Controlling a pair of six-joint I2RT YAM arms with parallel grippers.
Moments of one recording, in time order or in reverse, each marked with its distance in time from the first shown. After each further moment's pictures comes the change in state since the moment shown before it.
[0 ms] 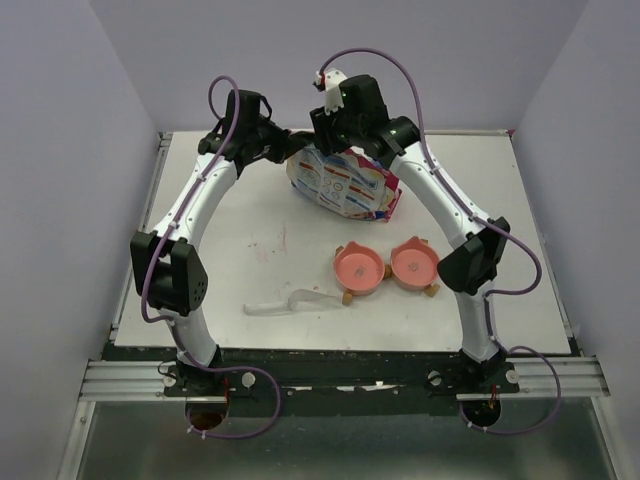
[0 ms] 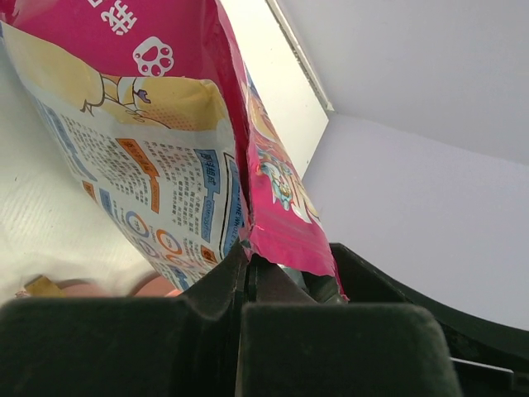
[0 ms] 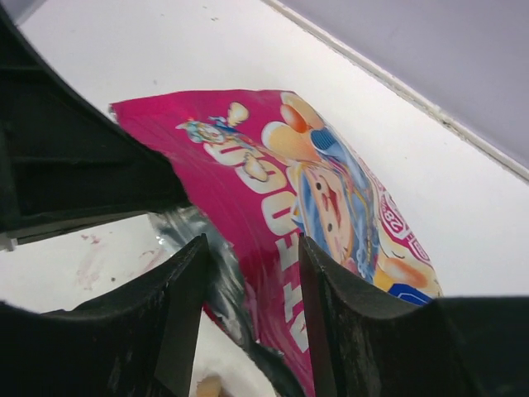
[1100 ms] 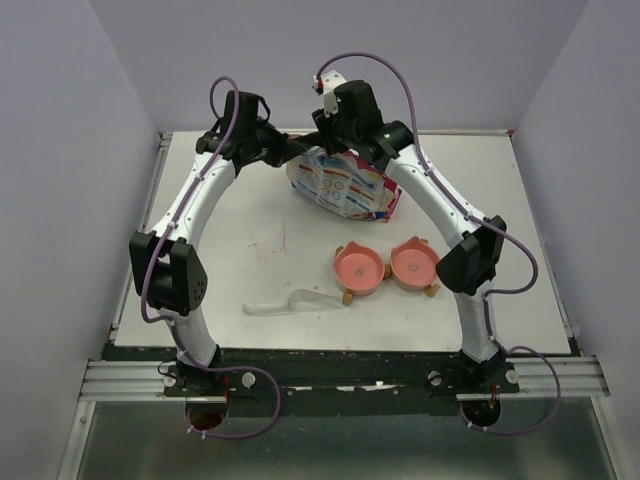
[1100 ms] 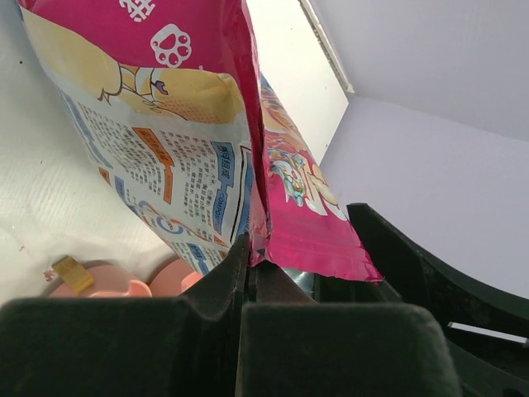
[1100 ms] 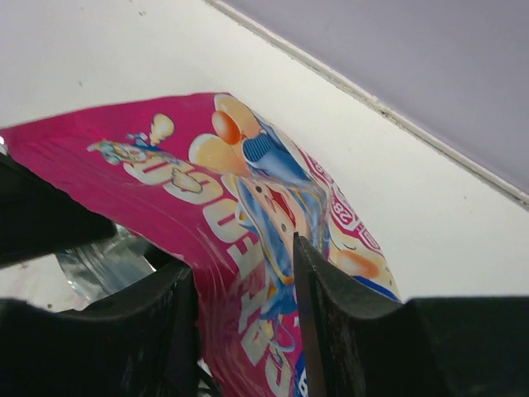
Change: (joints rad) left arm 0.015 0.000 0.012 -0.066 0.034 0.051; right arm 0.010 0.024 -0.030 0.044 0.183 -0.050
